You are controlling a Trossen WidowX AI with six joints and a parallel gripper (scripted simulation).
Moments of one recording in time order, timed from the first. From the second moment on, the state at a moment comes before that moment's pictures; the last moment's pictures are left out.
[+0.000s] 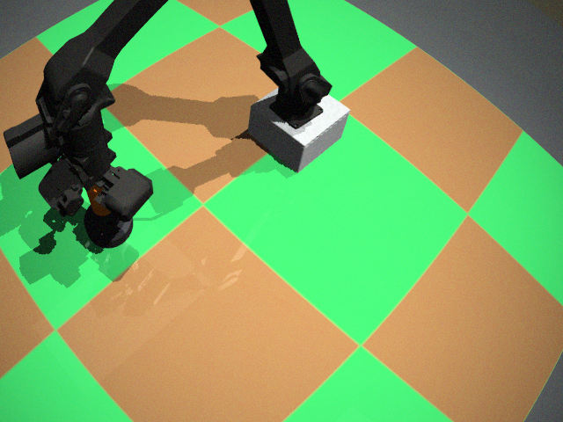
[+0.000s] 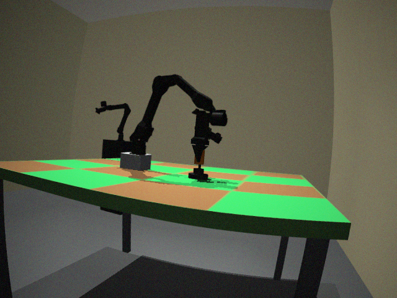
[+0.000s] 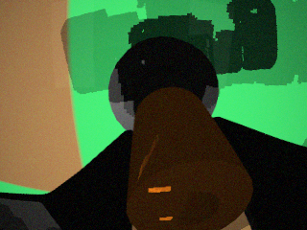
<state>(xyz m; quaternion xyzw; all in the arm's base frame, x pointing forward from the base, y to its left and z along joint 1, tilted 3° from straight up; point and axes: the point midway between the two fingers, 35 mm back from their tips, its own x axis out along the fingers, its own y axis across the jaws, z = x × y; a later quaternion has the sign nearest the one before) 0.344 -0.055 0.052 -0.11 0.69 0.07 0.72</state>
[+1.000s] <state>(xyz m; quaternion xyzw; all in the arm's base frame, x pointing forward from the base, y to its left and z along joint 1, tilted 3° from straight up) 0.344 -0.056 0.050 -0.18 0.67 0.14 0.70</state>
